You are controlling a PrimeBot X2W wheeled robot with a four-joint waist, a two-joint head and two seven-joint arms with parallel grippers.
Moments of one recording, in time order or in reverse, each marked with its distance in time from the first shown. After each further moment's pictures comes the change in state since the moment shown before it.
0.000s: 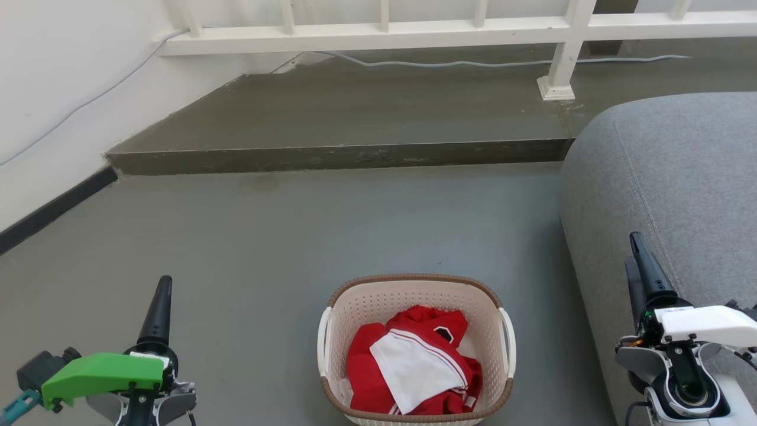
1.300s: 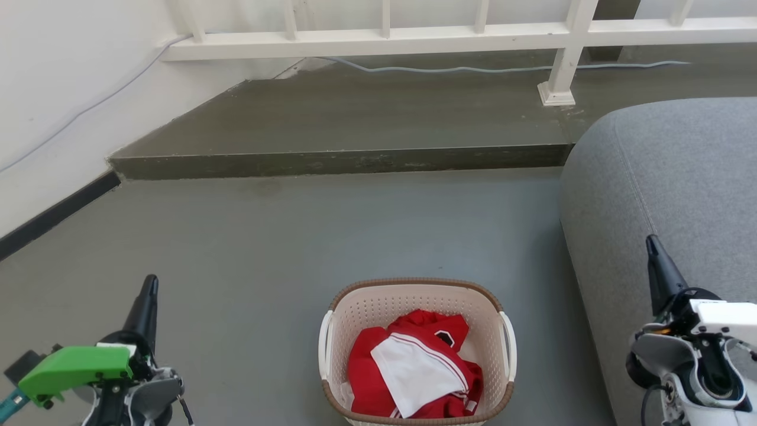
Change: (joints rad) left arm -0.035 -0.009 0.084 0.000 -0.206 -0.001 0.116; right arm -0.036 0.023 -0.121 0.023 0.165 0.004 0.117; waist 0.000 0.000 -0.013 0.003
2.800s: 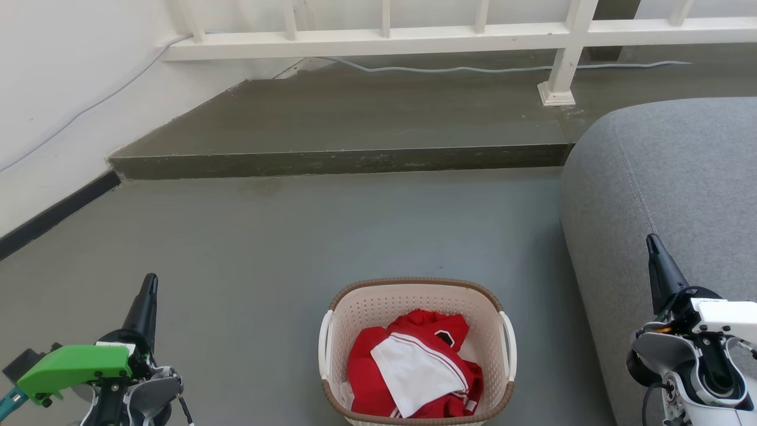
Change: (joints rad) left arm 0.000 0.000 0.000 0.000 0.000 0.000 0.000; right arm 0.000 0.000 0.000 0.000 0.000 0.000 0.000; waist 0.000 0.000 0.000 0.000
